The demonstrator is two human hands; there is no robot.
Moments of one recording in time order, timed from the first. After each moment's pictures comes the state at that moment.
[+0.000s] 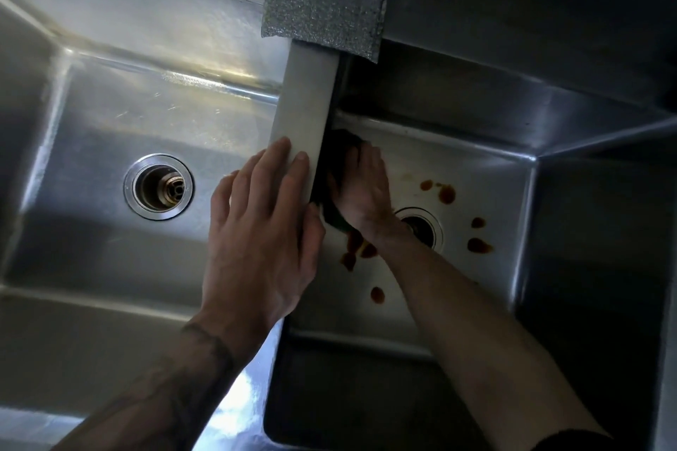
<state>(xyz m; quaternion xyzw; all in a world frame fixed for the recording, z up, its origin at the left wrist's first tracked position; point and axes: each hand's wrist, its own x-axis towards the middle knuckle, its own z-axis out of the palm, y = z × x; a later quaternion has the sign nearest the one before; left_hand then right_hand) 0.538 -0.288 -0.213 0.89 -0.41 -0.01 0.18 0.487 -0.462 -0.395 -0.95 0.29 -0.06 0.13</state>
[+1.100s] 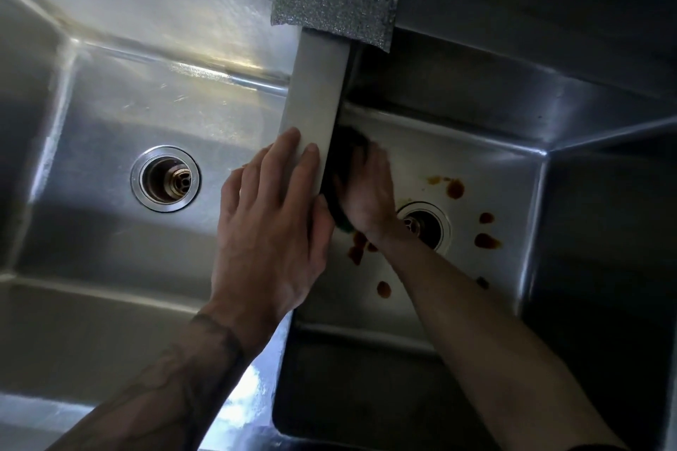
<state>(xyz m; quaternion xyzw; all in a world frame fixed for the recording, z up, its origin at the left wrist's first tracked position) 0.538 -0.288 -0.214 0.89 -0.41 0.00 0.19 0.482 -0.449 -0.398 -0.95 0.30 -0.04 0.11</state>
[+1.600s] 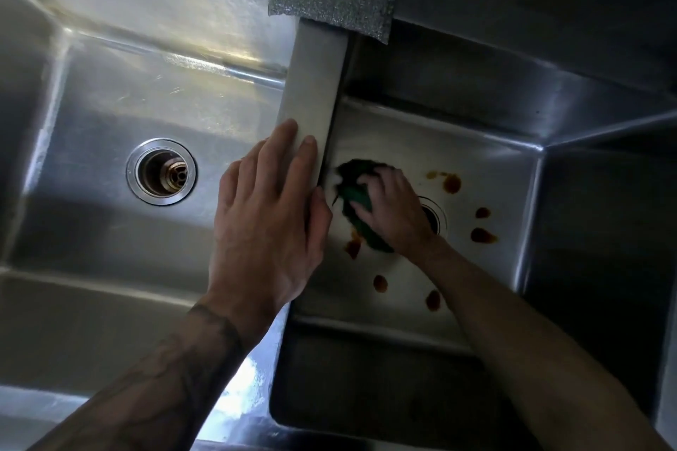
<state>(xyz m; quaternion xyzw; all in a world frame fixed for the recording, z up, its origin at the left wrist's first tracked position) 0.538 -0.288 -0.214 0.90 -0.40 0.00 0.19 0.413 -0.472 -0.396 -0.98 0.16 0.01 0.12</state>
